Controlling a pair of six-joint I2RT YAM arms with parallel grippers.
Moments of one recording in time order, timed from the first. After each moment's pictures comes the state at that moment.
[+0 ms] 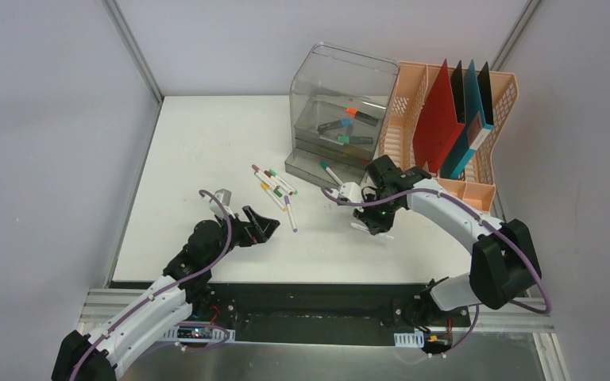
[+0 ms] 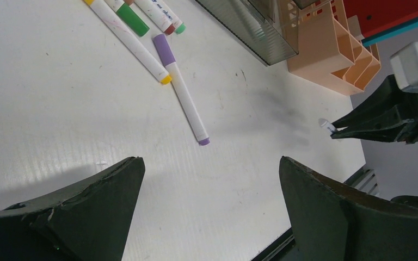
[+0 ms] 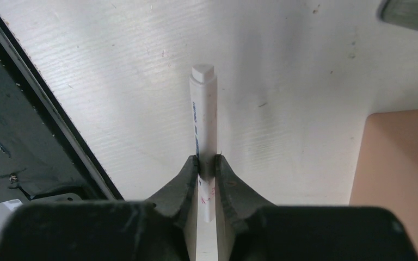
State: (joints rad) left arm -0.57 0.50 0.11 0.10 0.03 -0.81; right arm 0.55 1.44 0.99 -0.94 -0.28 -0.73
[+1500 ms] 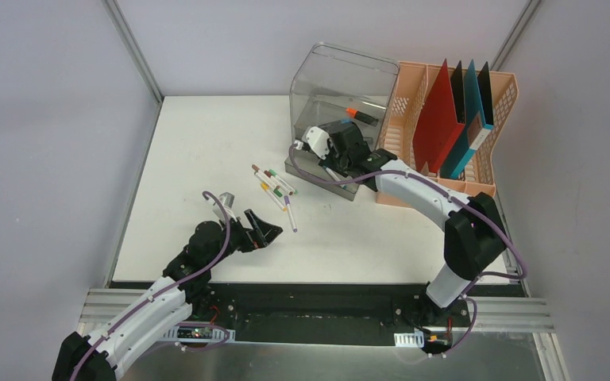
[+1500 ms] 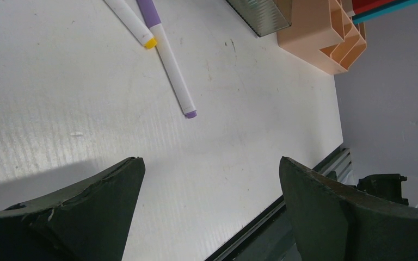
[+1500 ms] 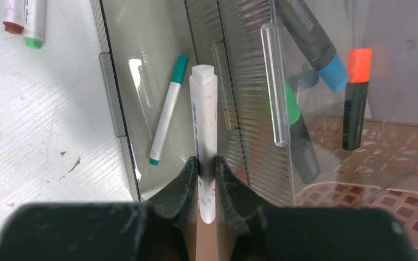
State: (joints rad) left arm -0.57 0.48 0.10 0.04 0.12 -0.90; right arm 0.70 1.66 1.31 -0.39 0.17 -0.59
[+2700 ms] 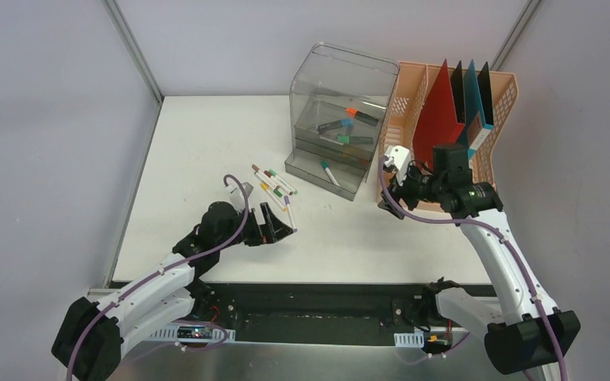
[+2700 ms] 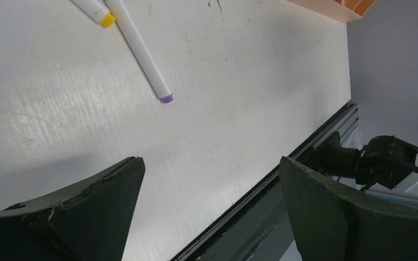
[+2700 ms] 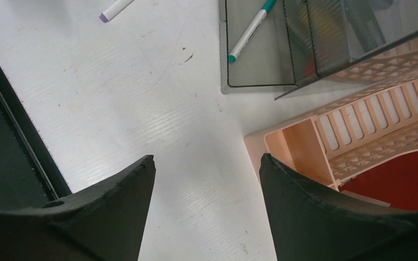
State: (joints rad) left arm -0.57 0.76 0.24 0.06 0.29 -0.83; right arm 0.27 1.03 1.03 -0.79 -0.57 -0.68
